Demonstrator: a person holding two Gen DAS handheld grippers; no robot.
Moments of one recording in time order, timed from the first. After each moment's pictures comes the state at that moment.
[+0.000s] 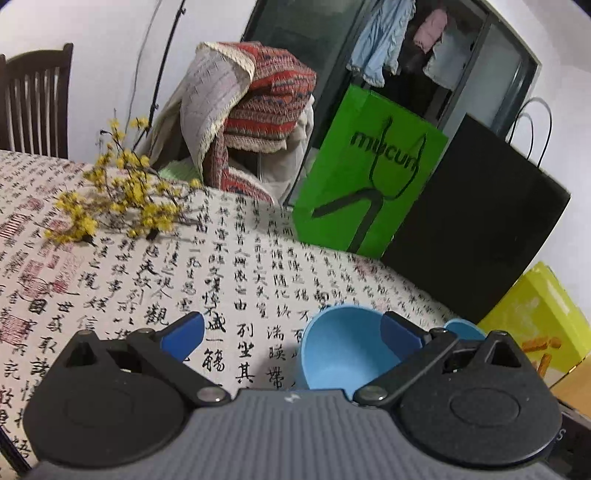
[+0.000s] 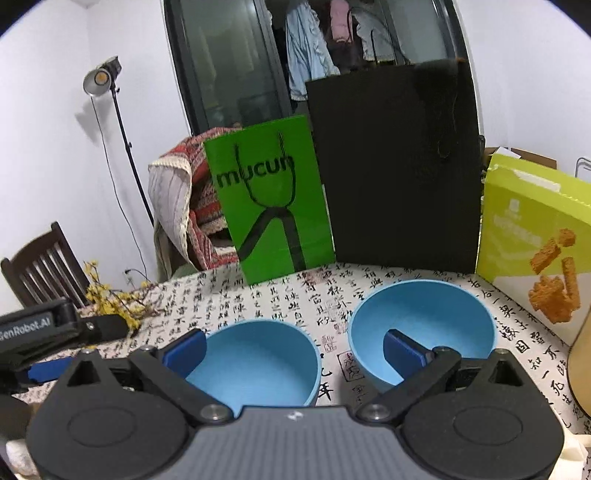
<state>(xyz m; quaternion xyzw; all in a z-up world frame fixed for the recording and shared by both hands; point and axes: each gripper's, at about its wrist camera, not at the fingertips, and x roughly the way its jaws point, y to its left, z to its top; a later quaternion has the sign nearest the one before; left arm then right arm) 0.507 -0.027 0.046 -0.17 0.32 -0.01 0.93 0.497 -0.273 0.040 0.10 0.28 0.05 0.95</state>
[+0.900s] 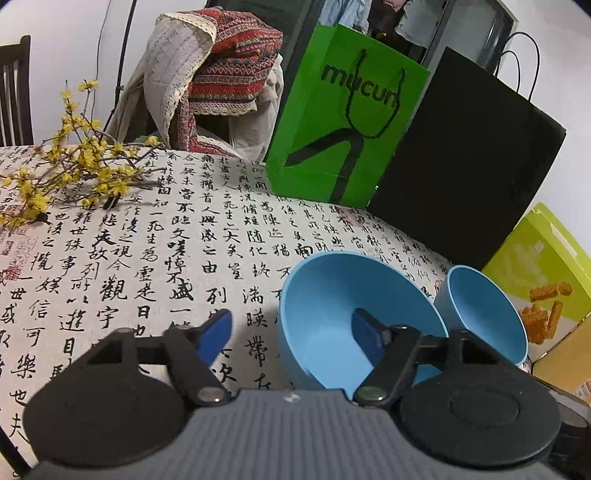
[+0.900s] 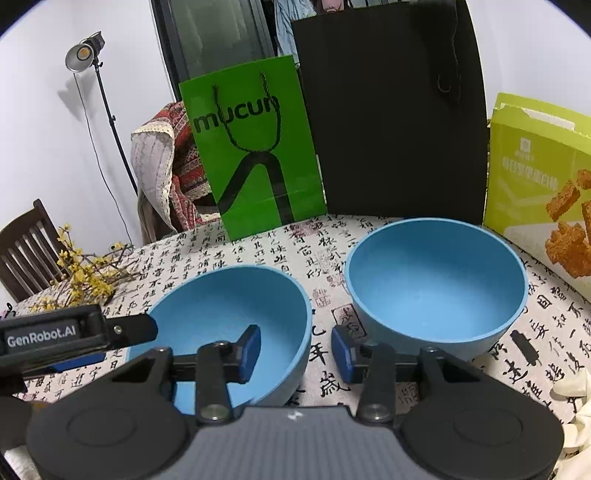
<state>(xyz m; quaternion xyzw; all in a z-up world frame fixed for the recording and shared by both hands) 0.529 -0.056 0.005 -0.14 0.36 -0.06 0.92 0.519 -0.265 -0.014 0.11 0.32 0.04 0.94</state>
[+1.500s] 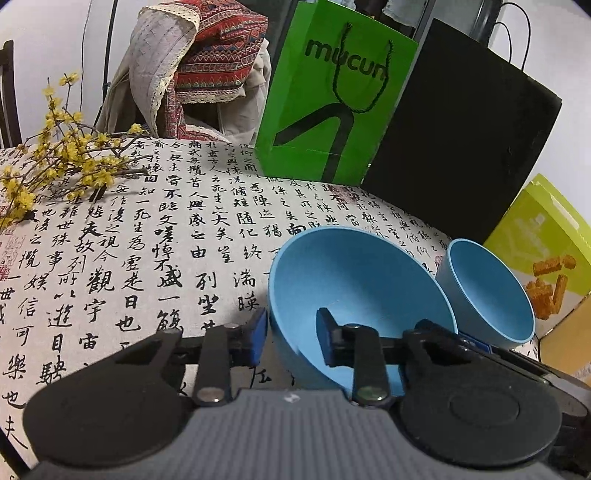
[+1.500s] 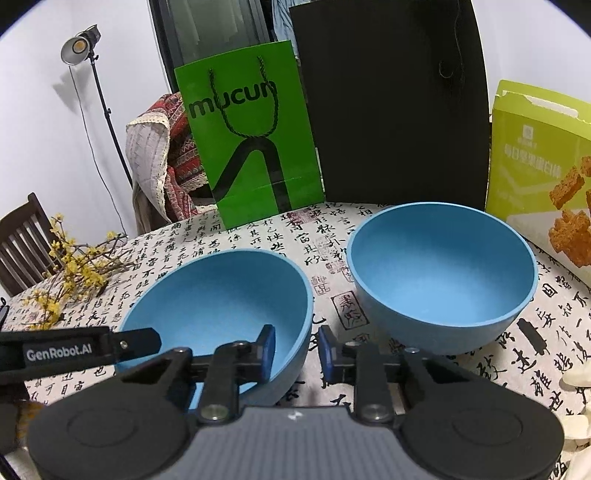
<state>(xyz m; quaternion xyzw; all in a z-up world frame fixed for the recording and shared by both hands) 0.533 -0.066 -0.008 -0.11 0.38 -0.08 0.92 0.523 -0.260 -0.023 0.11 0.33 0.04 0.94</state>
